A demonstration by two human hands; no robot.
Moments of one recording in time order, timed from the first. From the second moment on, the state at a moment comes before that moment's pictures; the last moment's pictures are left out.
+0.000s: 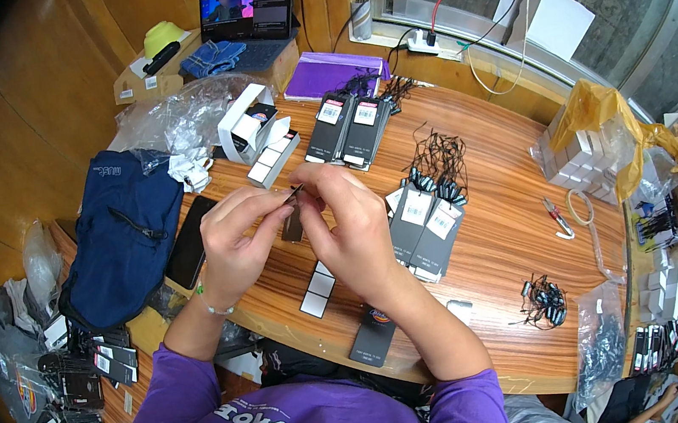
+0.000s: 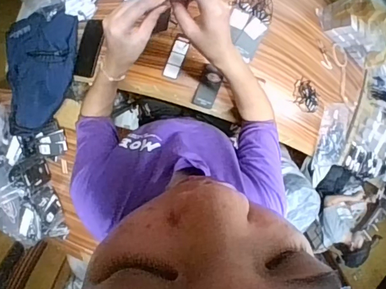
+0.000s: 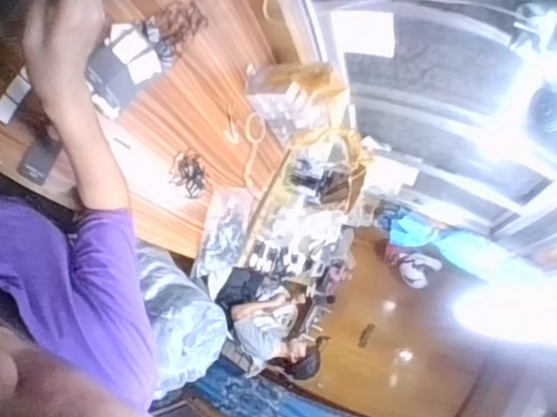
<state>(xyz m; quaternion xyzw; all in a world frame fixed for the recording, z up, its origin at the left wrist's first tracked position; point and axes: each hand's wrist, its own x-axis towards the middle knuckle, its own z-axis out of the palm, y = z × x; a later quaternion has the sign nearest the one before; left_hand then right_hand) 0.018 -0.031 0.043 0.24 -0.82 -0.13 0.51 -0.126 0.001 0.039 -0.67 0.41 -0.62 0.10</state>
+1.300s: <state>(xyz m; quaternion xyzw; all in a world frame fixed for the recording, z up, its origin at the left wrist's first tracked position) 0.003 -0.035 0.026 0.21 -0.84 -0.29 0.42 -0.146 -0.002 0.044 -0.21 -0.01 -0.75 0.63</state>
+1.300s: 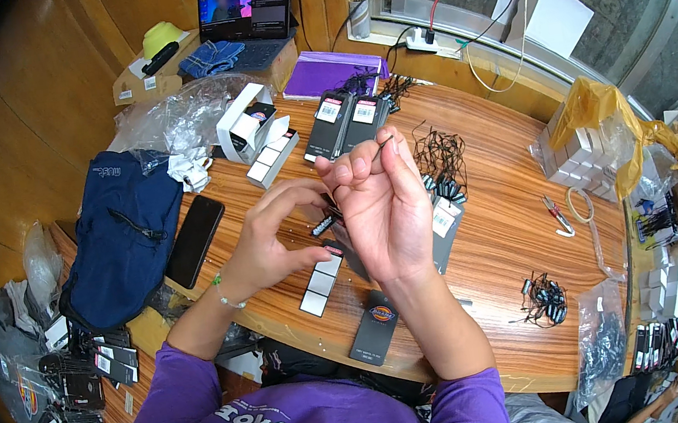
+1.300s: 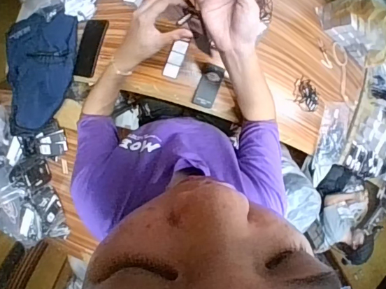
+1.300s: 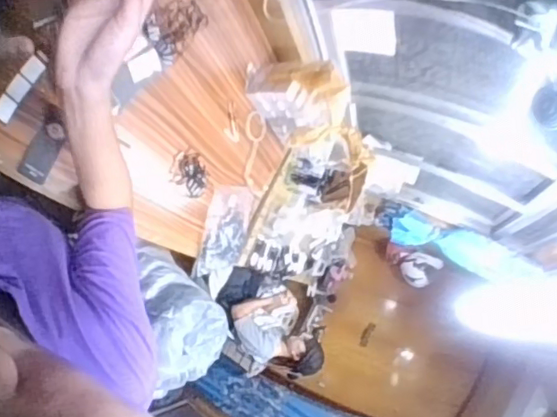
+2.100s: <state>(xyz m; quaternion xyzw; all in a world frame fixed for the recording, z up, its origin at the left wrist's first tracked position) 0.023 -0.040 0.031 0.22 -0.63 -0.50 0.55 -0.143 0.006 0.053 -0.62 0.40 -0.58 0.35</state>
